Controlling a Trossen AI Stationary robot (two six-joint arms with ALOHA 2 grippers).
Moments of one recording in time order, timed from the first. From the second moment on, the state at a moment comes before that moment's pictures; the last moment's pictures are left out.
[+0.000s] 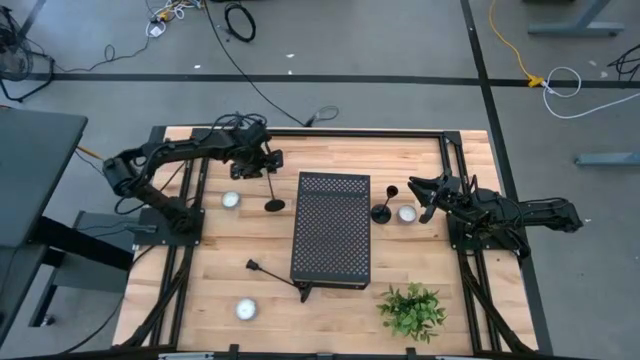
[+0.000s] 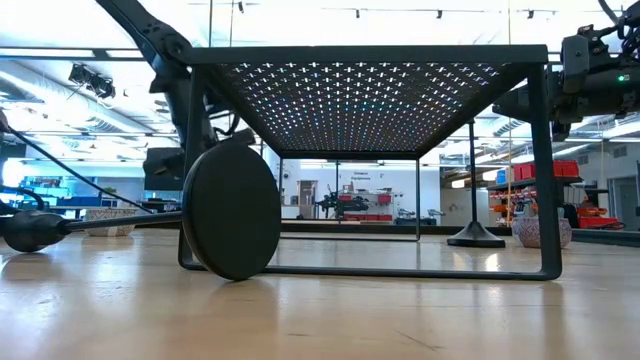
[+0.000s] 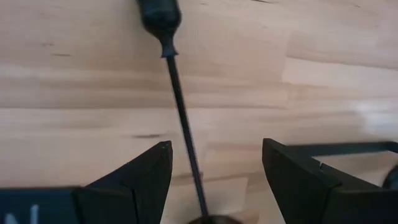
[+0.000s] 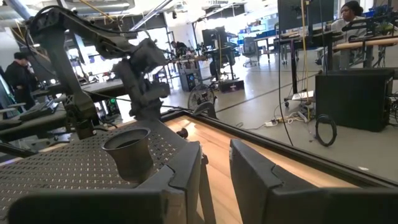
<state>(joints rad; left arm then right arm) 0.66 1.51 0.88 -0.54 0.14 -1.04 0.05 0.02 0.02 0.07 0.56 0.14</state>
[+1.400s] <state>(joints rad) 0.66 1.65 0.88 -0.56 0.06 -1.05 0.05 0.02 0.02 0.07 0.56 0.14</state>
